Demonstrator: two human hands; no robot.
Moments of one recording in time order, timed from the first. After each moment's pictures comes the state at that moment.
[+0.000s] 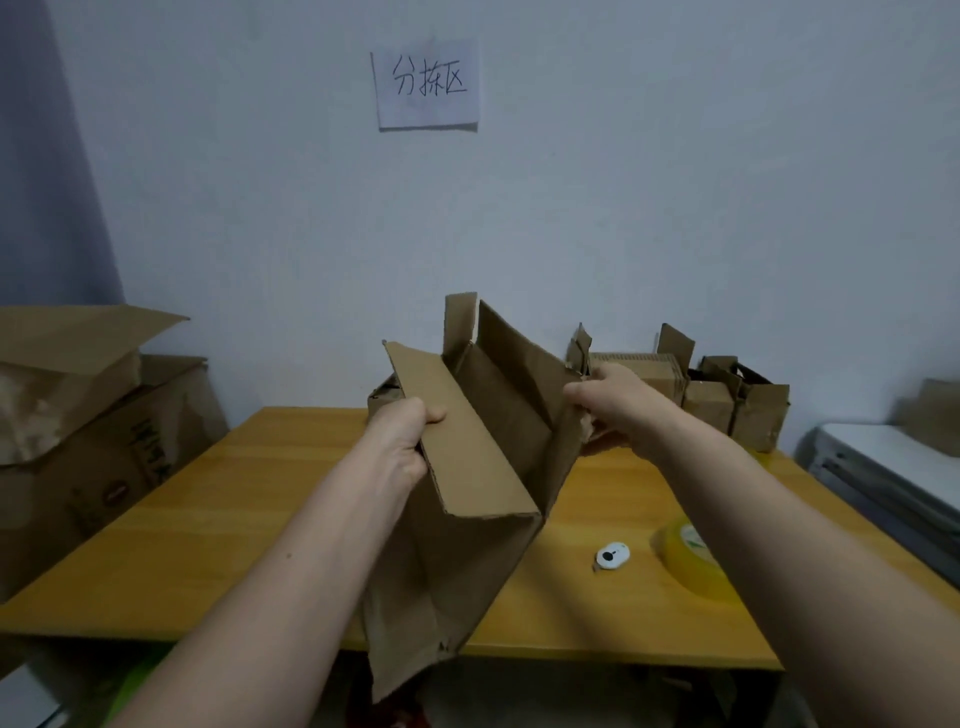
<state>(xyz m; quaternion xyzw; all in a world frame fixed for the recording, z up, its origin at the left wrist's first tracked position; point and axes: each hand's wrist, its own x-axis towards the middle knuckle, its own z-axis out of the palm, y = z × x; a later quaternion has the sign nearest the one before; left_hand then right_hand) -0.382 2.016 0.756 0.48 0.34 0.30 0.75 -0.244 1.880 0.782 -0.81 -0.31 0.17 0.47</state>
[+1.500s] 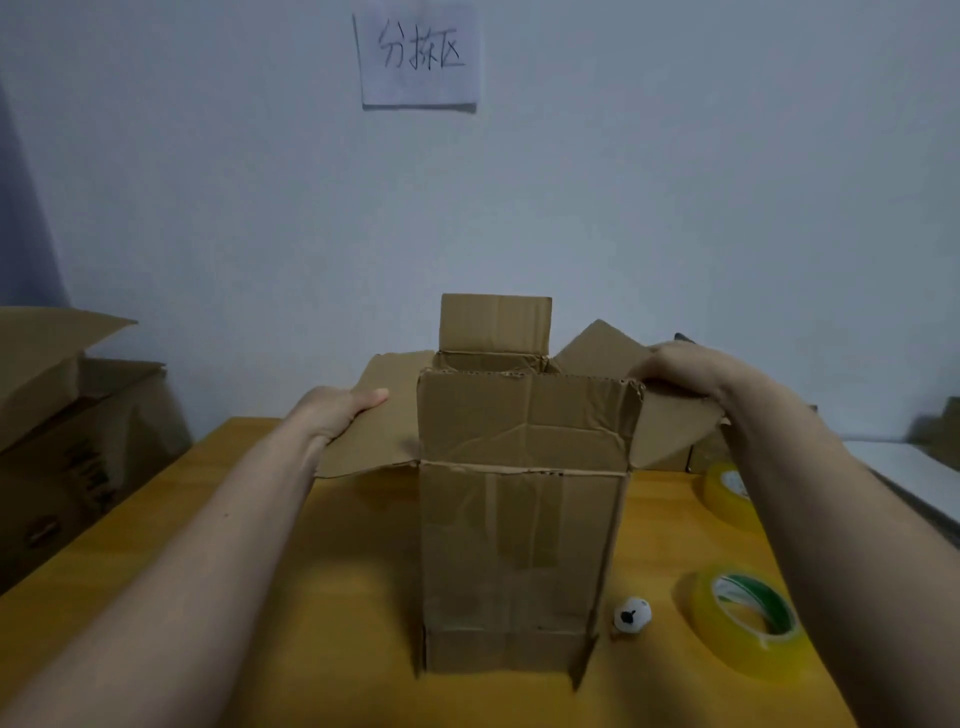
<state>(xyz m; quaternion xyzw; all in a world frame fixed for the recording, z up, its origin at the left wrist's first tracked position) -0.348 2.177 0.757 0.70 0.40 0.26 0.54 -0.116 1.916 0.821 -0.86 -0.33 0.14 0.36</state>
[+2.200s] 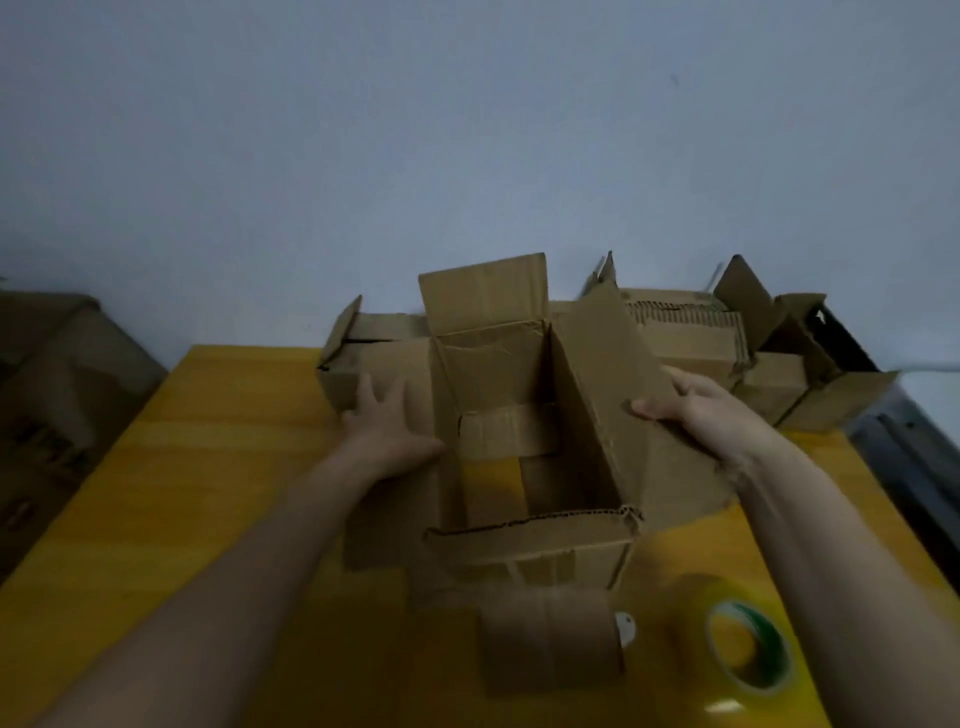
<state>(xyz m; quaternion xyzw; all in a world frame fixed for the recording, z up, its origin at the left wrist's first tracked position) -0.202 2.197 0.745 0.85 0.46 -0.06 0.24 -0.005 1.962 0.787 -0.74 -0.24 0.37 0.50</state>
